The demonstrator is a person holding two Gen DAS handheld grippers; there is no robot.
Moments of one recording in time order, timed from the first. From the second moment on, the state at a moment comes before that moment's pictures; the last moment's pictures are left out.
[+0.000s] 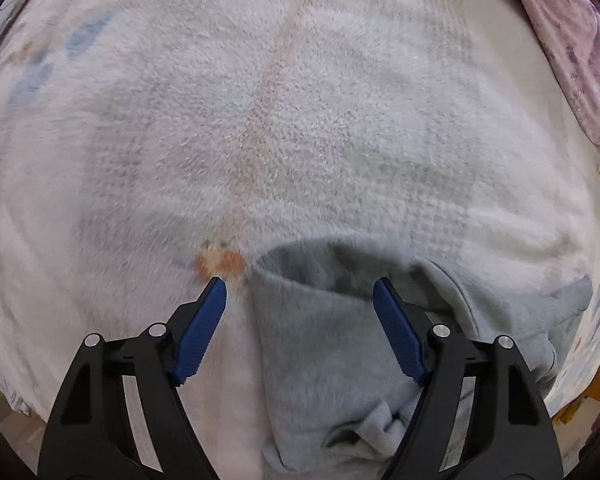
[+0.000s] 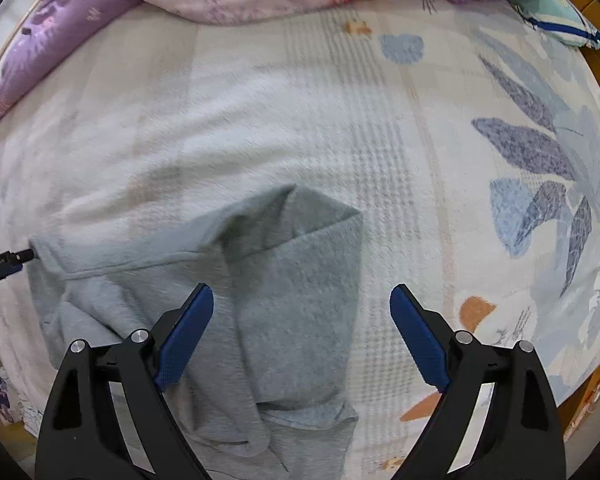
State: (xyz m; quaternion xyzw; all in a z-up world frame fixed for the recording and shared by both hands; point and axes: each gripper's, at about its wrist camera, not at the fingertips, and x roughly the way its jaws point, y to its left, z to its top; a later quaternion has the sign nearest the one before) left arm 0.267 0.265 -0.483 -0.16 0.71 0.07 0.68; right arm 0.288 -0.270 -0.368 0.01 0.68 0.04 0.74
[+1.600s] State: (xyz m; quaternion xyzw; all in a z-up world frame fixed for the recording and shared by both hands) left arm 0.169 0.237 -0.358 -0.14 0.62 0.04 0.78; right arm 0.249 -0.262 -0.328 0.00 0.61 0.06 0.79
